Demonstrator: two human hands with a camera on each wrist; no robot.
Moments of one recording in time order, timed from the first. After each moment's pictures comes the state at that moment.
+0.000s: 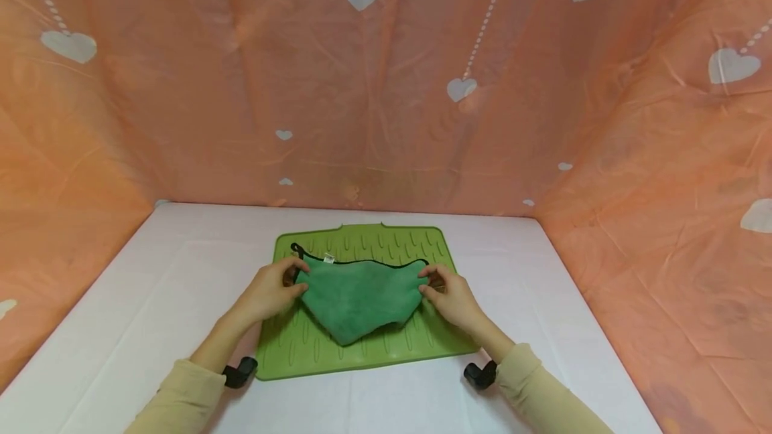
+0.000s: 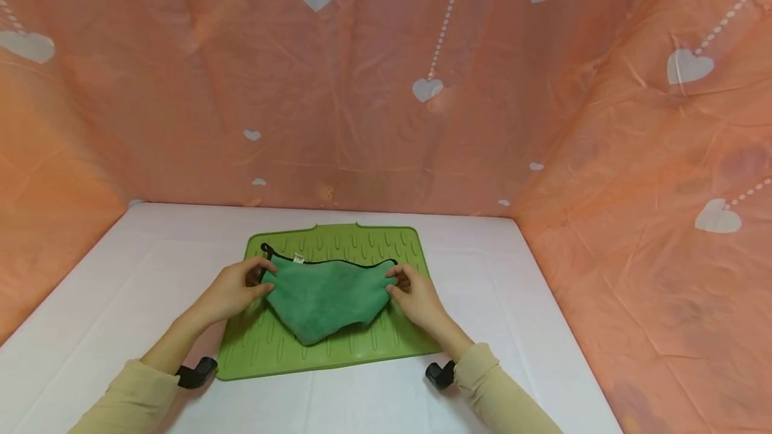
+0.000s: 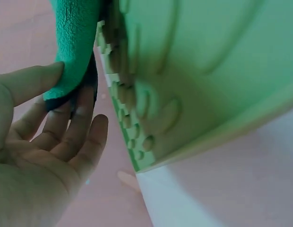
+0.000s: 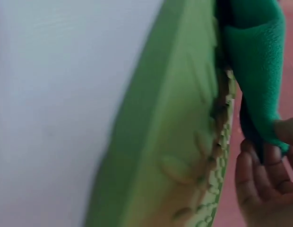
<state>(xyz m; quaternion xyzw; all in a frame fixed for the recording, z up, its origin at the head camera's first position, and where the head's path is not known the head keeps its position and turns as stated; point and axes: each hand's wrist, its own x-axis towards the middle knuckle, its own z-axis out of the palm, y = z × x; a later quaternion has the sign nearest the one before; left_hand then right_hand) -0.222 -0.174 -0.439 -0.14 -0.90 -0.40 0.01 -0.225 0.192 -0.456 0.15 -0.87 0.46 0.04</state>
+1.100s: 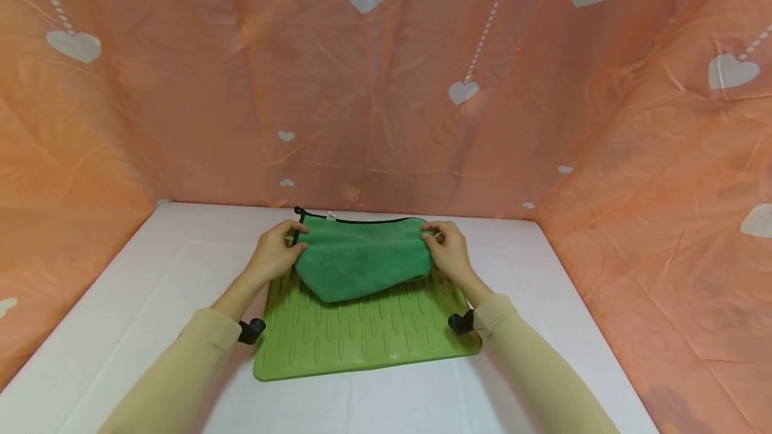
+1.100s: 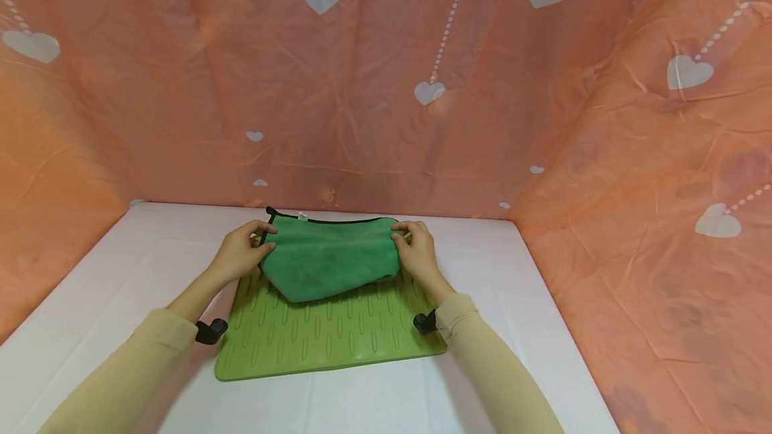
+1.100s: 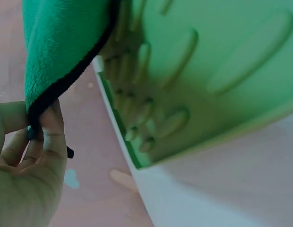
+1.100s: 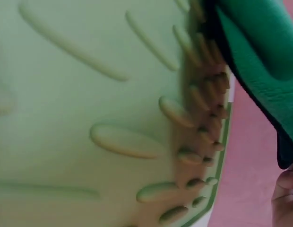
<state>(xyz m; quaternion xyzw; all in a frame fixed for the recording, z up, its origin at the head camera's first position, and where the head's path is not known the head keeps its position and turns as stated) -0.276 -0.177 -0.422 -0.09 -0.90 -0.43 0.06 -0.303 0.183 -0.435 0.12 -0.87 0.45 0.16</state>
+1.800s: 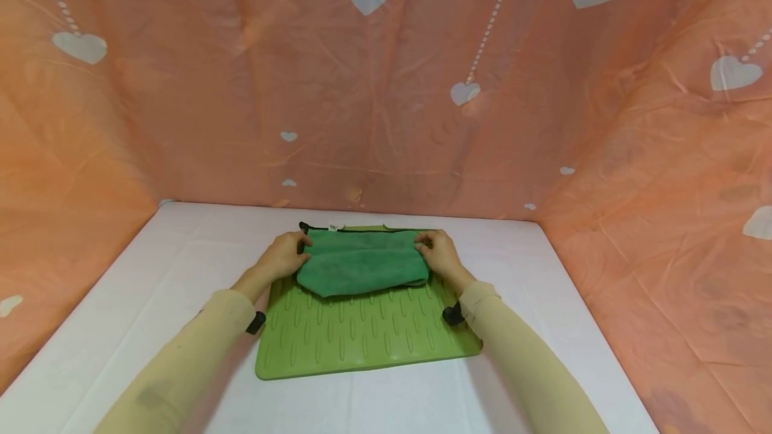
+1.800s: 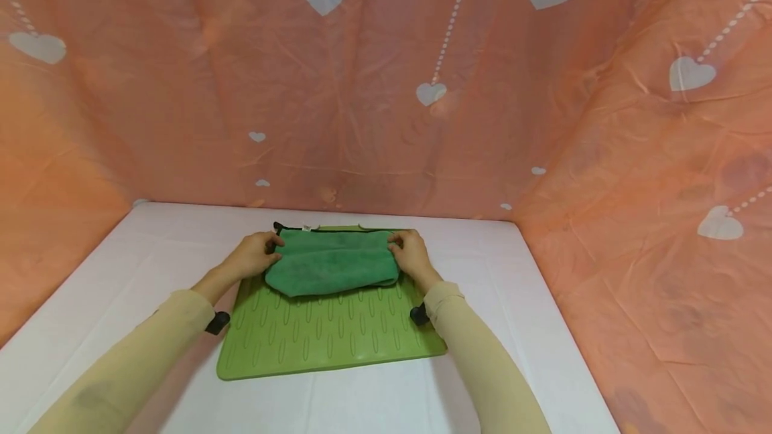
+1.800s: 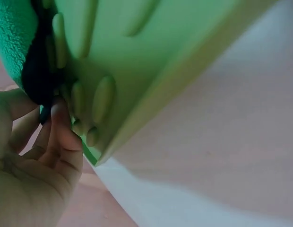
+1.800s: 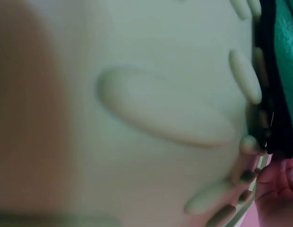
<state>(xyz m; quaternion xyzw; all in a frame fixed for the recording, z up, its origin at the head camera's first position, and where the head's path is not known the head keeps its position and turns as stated) -0.303 -0.179 -0.447 -0.13 -0.94 -0.31 -0.02 -0.332 0.180 -0.463 0.10 -0.92 0.38 0.03</state>
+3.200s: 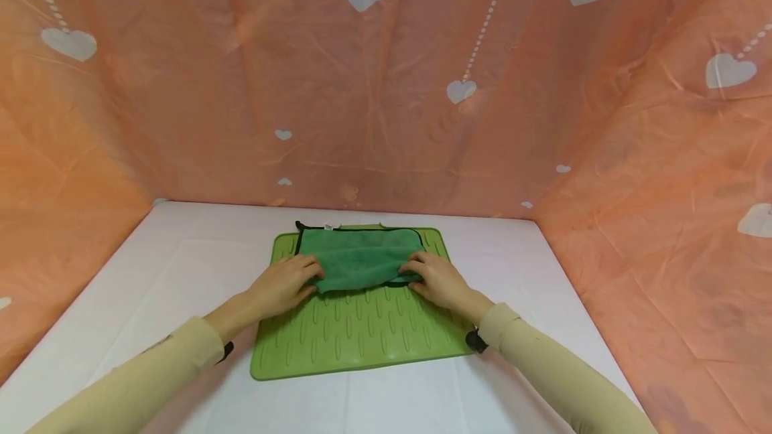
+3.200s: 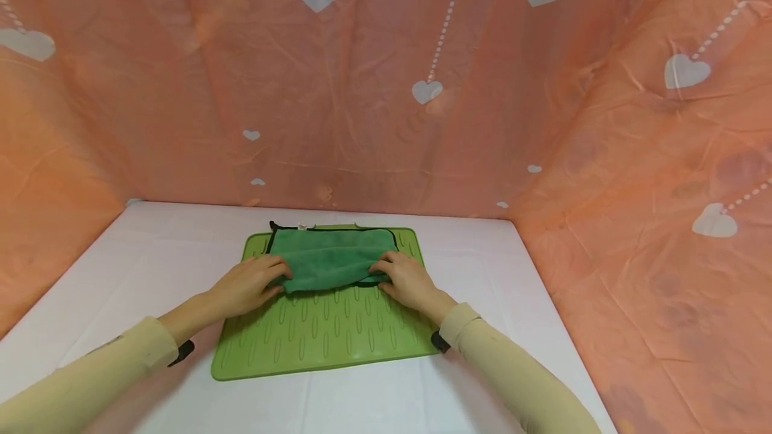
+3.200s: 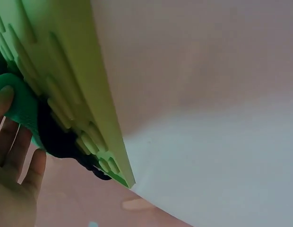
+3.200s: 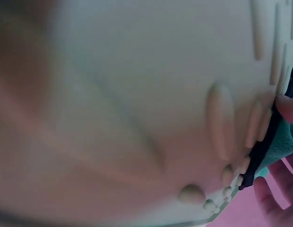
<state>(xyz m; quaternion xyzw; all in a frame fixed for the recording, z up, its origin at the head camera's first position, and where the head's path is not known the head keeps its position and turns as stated) -0.251 -0.169 -0.458 -0.38 -0.91 -0.12 0.14 -0.278 0.191 -0.457 0.37 -0.92 0.10 0.09</state>
